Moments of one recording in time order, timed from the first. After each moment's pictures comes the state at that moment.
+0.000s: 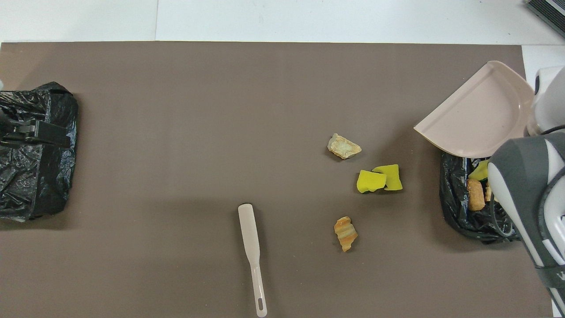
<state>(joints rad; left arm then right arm) -0.06 0.01 0.03 -1.62 -0.02 1.64 0.04 -0.11 0.08 0.17 -1.70 -0.35 1.67 -0.35</state>
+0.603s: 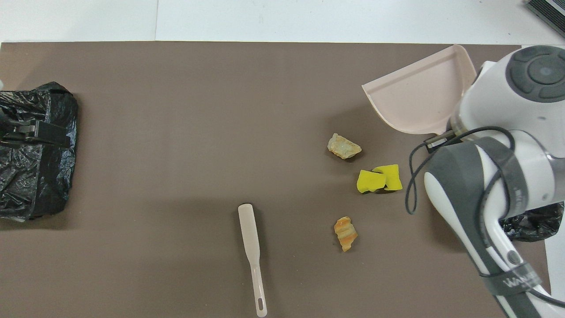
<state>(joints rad) -0.06 0.01 0.03 -1.62 -0.02 1.64 0.04 0.12 0.22 0.18 -1.62 -0.18 1.81 0.14</state>
